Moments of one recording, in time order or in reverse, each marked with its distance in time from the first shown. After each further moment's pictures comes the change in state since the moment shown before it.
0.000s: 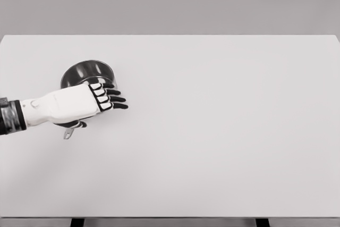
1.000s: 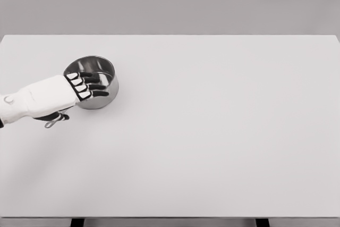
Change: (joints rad) left arm 0.146 0.013 0.220 -0.014 0.012 0.000 -0.001; right arm 0.000 0.000 0.000 0.000 0.000 0.000 0.000
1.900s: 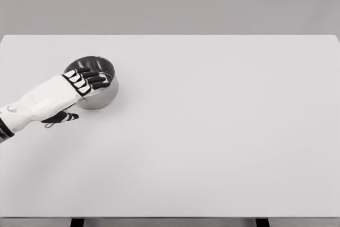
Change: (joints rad) left arm 0.149 -0.248 0.219 -0.012 -0.077 0.000 0.001; right arm 0.000 0.000 0.000 0.000 0.000 0.000 0.000
